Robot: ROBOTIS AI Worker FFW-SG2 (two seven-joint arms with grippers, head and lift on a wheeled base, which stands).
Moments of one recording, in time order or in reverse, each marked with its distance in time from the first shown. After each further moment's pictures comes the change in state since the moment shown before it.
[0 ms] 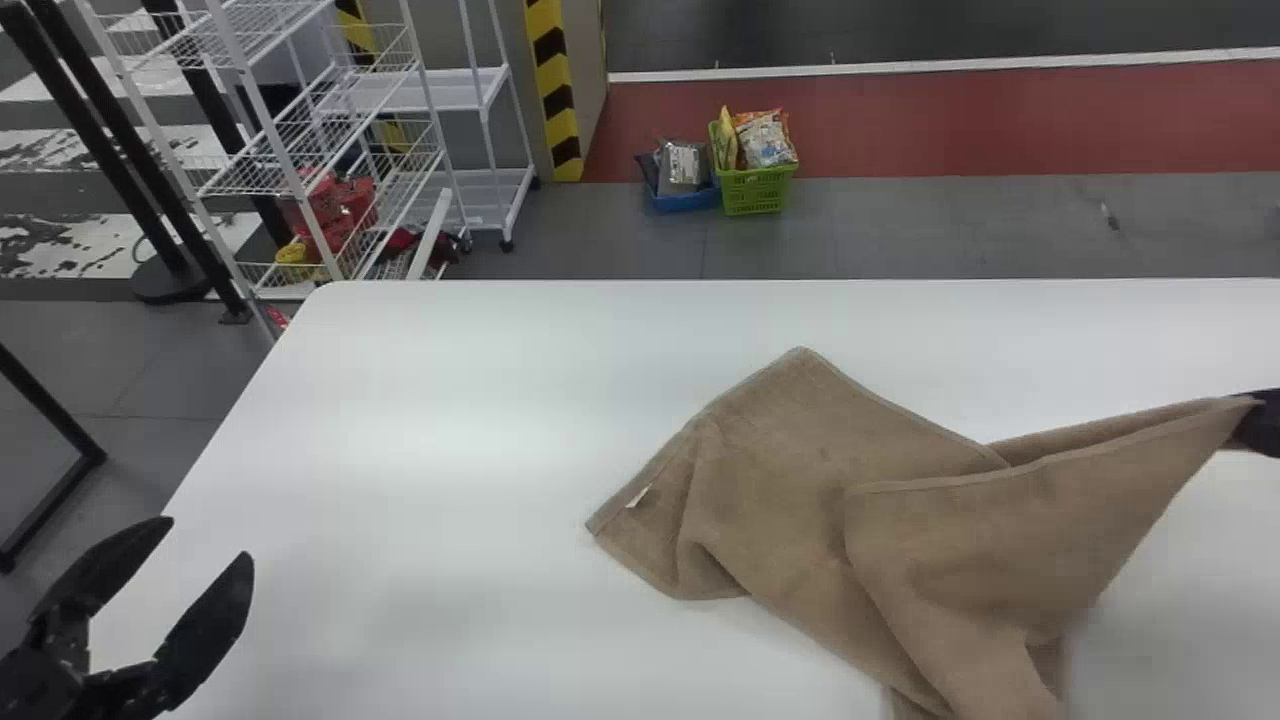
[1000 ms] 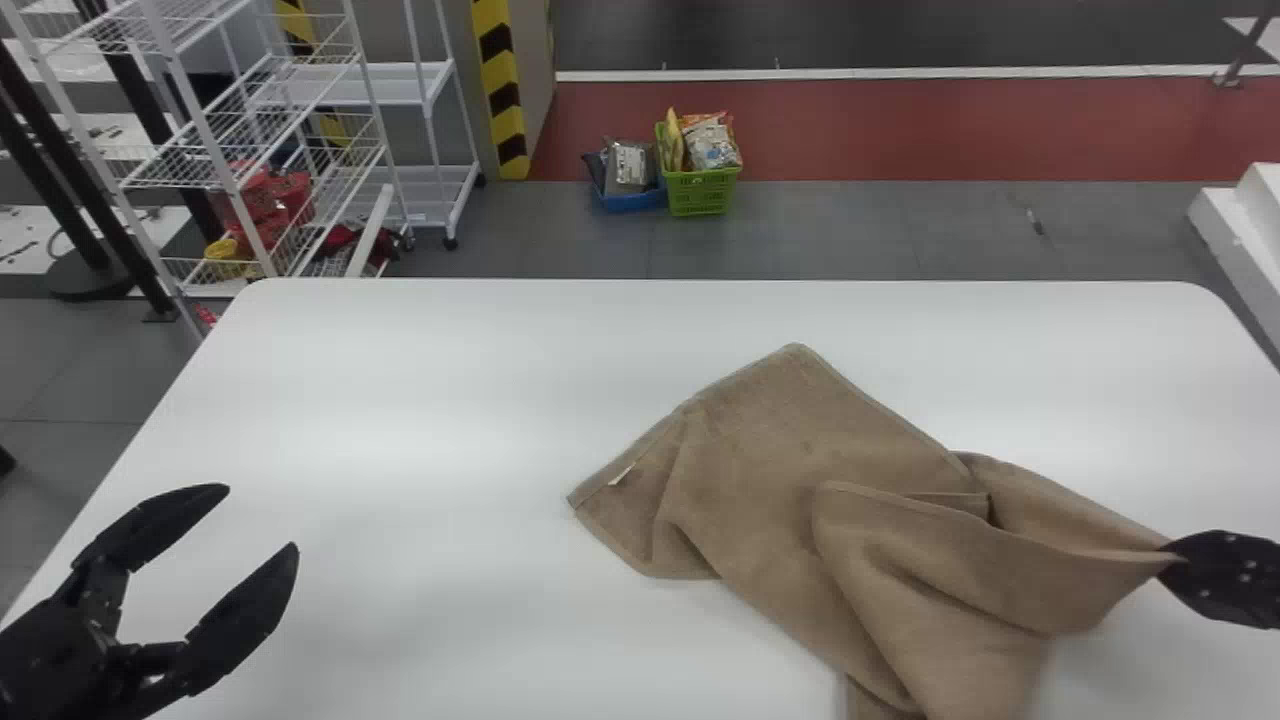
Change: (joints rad) left arm -0.032 0.035 -0.141 -0.068 -0.119 0.057 -0.081; right arm 0.304 0.004 0.055 -0.140 0.377 -0.377 0.000
